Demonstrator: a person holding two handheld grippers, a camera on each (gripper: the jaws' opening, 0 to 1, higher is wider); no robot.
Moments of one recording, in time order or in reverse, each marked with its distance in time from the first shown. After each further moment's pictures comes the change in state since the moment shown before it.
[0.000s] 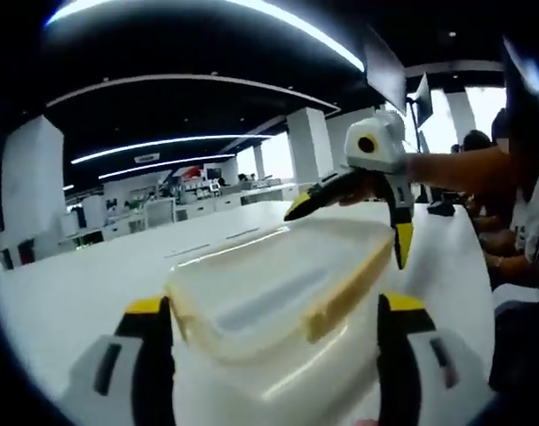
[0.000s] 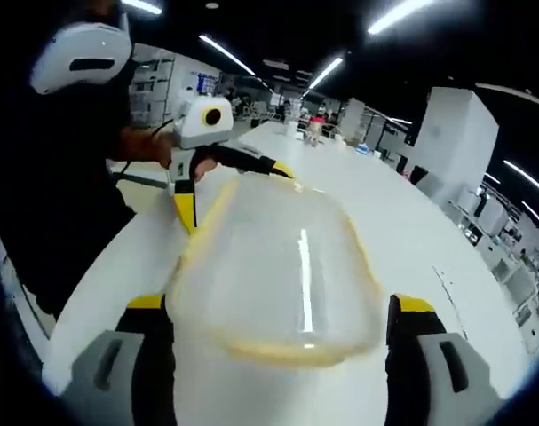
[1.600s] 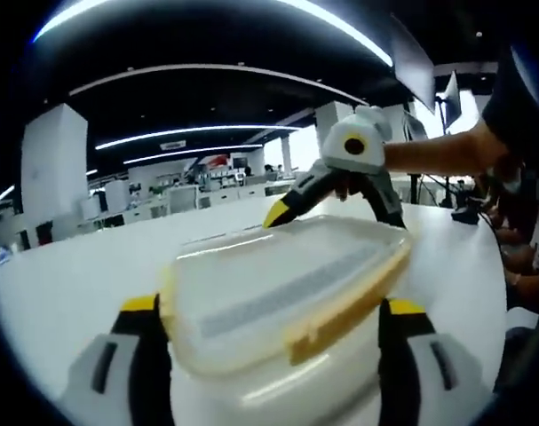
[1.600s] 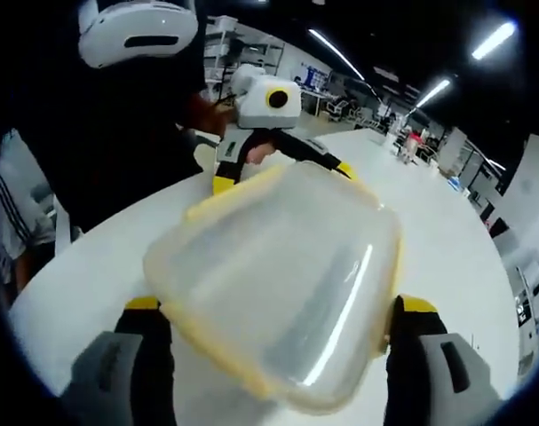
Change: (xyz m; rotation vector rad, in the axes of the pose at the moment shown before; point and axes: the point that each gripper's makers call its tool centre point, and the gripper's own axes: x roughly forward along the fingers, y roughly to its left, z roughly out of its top) left arm 0.012 -0.001 -0.002 -0.051 0.049 0.109; right arm 0.022 0.001 0.000 -0.255 -0.011 0.347
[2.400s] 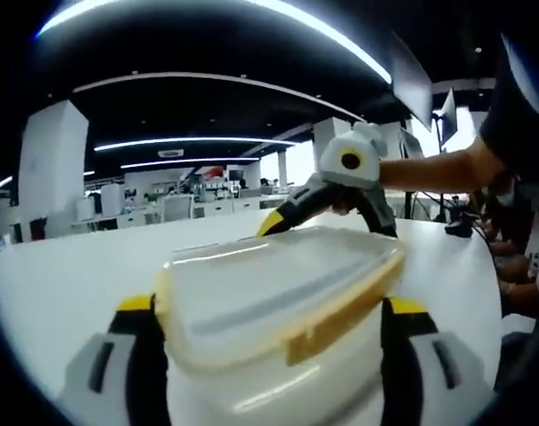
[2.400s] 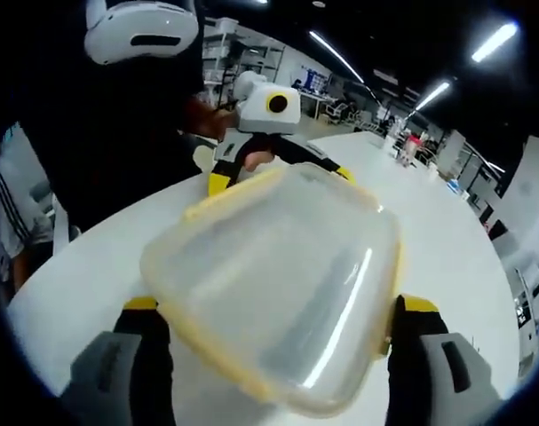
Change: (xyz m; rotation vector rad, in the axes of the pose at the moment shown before) left arm -0.006 -0.003 0.009 -0.034 -0.086 -0.040; right arm -0.001 -0.002 -0.002 -0.005 -0.020 -0.004
